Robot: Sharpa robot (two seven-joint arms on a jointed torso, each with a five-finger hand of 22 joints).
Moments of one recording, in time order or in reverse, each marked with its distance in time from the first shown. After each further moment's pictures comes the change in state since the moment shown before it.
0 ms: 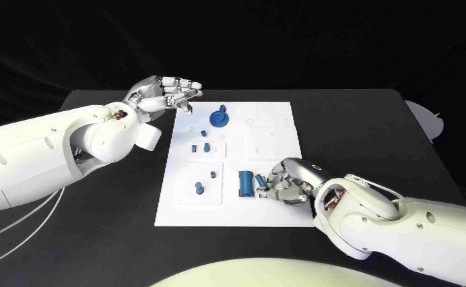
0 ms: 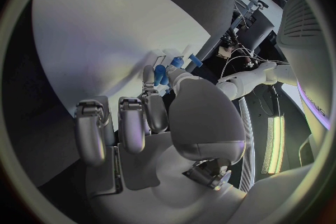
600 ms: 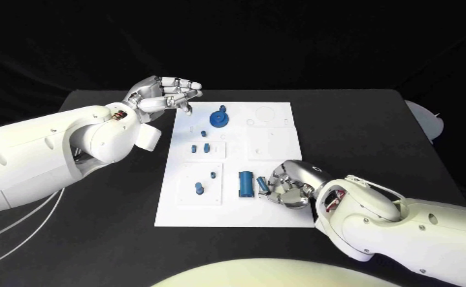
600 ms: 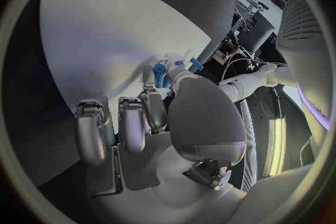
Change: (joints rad) left arm 0.000 0.000 0.000 0.000 0.000 -0.001 0.003; left_hand 0.005 -0.005 0.000 0.000 0.000 0.000 0.000 0.000 0.000 0.000 0.000 0.000 0.000 0.000 0.000 0.000 0.001 0.000 0.000 0.000 0.000 0.000; right arm 0.000 -0.008 -0.001 0.006 -0.007 0.029 -0.016; right_hand 0.016 -0.029 0.004 0.002 -0.026 -0.009 0.009 0.000 0.001 -0.013 0.006 -0.018 0.000 0.000 0.000 -0.004 -0.001 0.000 0.004 0.004 0.000 0.000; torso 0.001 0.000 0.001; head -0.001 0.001
